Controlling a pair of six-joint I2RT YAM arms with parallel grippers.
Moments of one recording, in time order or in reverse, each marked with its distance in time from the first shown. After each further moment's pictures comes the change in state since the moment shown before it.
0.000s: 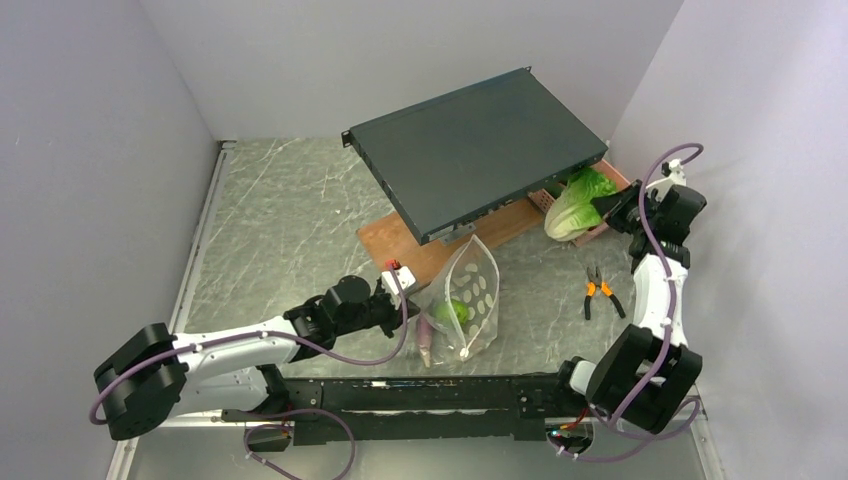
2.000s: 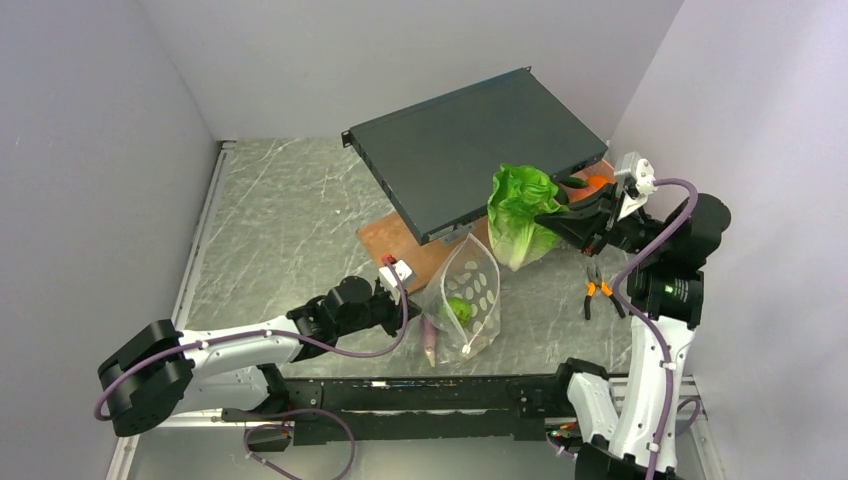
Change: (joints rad) left arm 0.000 0.033 -0.004 0.036 -0.033 -0.150; right arm 0.216 -0.384 0.223 -0.057 -0.833 -0.264
